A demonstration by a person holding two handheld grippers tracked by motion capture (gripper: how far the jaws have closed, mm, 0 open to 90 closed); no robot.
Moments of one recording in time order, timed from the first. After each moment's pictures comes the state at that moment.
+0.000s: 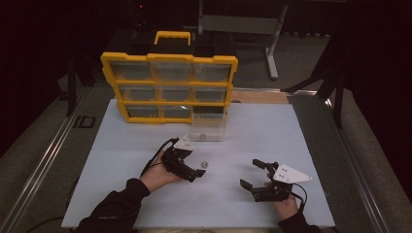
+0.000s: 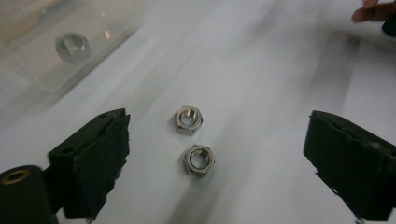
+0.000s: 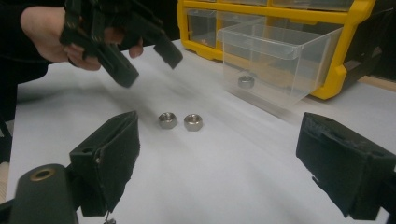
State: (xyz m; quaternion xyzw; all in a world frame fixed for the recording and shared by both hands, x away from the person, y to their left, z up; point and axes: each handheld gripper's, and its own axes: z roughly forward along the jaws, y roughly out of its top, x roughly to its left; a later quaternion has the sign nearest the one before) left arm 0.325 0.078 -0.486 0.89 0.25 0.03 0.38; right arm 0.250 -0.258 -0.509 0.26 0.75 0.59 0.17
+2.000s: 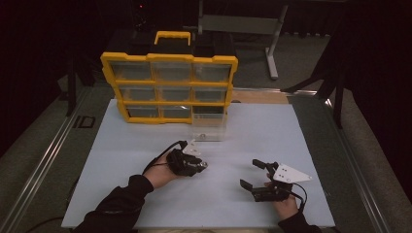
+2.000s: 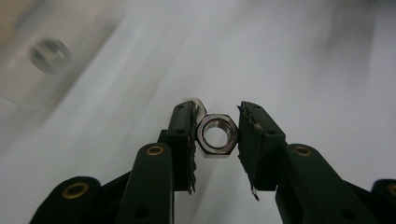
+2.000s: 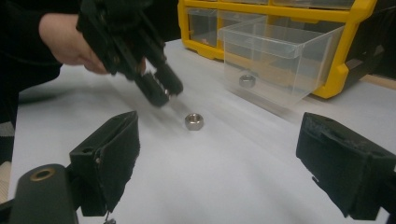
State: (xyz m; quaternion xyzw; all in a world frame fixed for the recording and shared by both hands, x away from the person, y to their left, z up) left arm 0.331 0.066 -0.484 0.92 0.18 0.05 0.35; right arm 0.250 -0.258 -0.509 0.26 0.75 0.59 0.17
